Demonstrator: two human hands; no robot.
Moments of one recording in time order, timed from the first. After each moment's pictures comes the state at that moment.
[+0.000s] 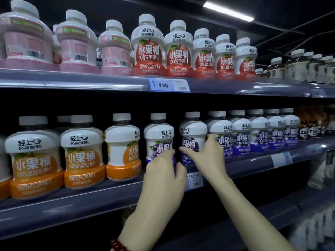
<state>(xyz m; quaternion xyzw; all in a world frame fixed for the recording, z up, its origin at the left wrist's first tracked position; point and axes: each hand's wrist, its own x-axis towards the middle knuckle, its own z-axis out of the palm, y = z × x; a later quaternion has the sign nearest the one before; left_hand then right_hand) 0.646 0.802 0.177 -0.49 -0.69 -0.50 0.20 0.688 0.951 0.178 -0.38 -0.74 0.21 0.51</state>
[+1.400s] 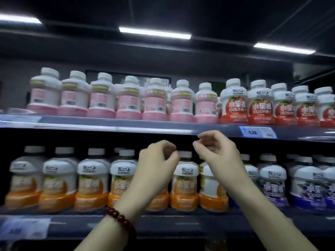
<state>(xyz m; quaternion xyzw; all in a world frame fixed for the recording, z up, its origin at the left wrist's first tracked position) 0.541 0.624 0.270 -0.41 -0.70 -0.51 0.29 0.628 0.748 0.274 -0.01 -0.75 0.38 0.54</state>
